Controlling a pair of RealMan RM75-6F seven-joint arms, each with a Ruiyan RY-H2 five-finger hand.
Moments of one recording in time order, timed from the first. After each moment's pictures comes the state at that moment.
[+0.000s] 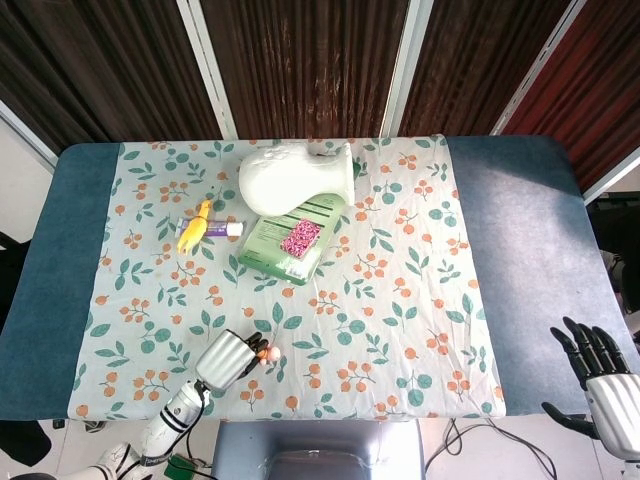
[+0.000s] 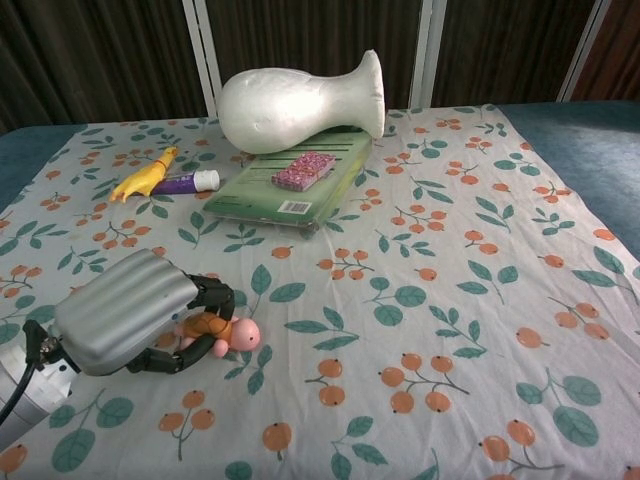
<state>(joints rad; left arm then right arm) -0.46 -1.93 0.06 -0.85 1.82 1.38 0.16 -0.08 -0.98 -0.08 -1.66 -1.75 1.64 0.05</state>
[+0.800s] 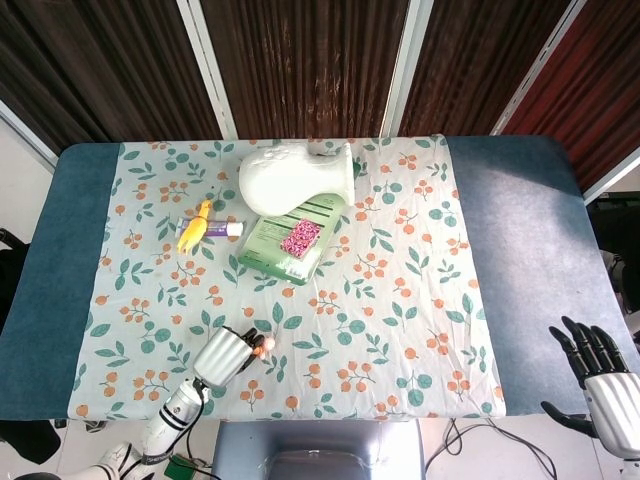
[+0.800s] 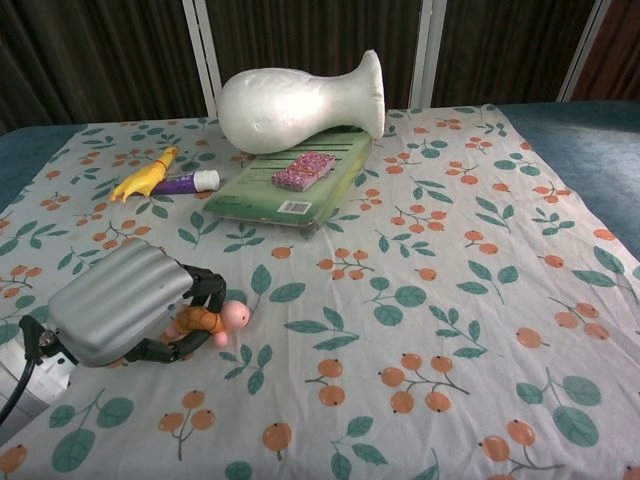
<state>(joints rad) -0.46 -1.97 0.06 -0.79 1.80 1.44 0.21 -0.07 -0.99 -0.08 -1.66 -1.75 1.63 0.05</state>
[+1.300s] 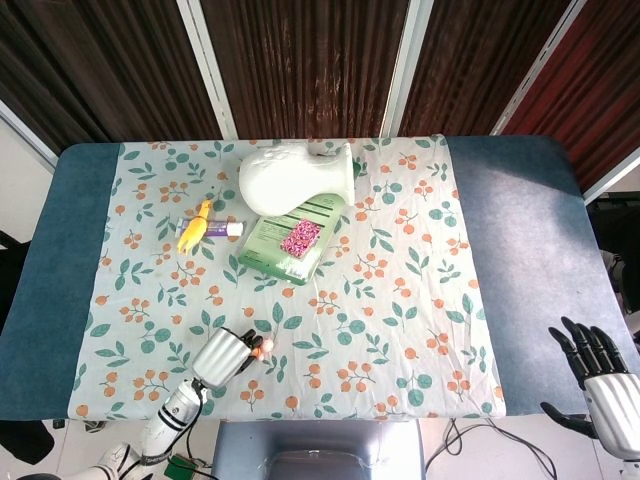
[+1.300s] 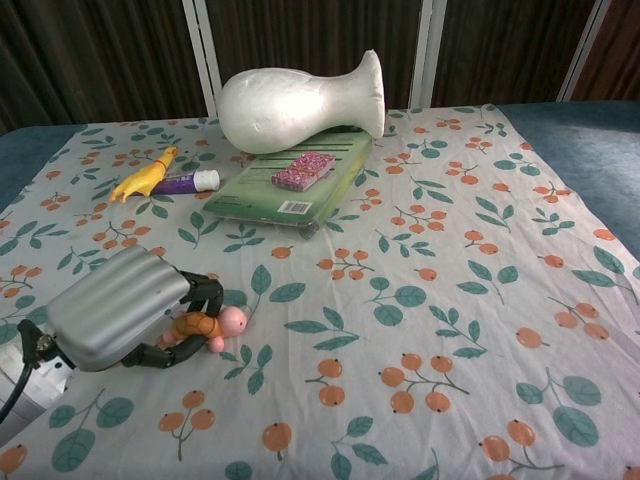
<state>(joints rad) -0.46 -1.95 0.07 -0.81 1.78 1.42 0.21 -0.08 -0.98 -0.08 -1.66 -1.76 1.64 0.05</state>
